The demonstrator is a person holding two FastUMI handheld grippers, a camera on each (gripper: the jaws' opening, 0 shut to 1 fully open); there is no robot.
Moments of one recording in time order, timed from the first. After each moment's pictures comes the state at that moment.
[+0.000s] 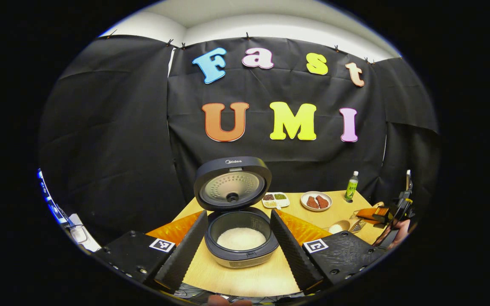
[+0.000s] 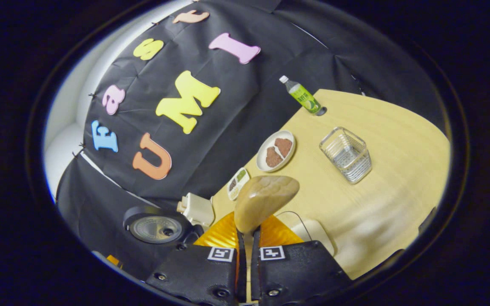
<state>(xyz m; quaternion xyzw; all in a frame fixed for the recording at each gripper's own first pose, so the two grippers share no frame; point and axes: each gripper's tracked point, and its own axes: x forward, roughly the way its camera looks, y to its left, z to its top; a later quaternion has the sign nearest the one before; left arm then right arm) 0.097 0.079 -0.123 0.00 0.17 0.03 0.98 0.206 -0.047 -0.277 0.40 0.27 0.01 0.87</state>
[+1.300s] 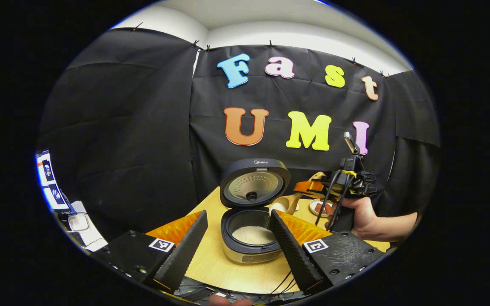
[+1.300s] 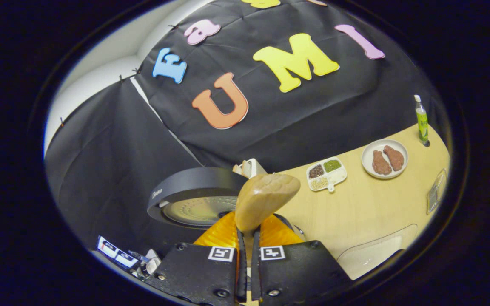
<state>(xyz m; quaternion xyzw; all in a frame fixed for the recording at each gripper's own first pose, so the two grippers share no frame) 0.045 0.124 -0.116 -0.05 0.15 0.07 0.99 0.286 0.235 -0.233 0.20 0.31 0.21 0.91</state>
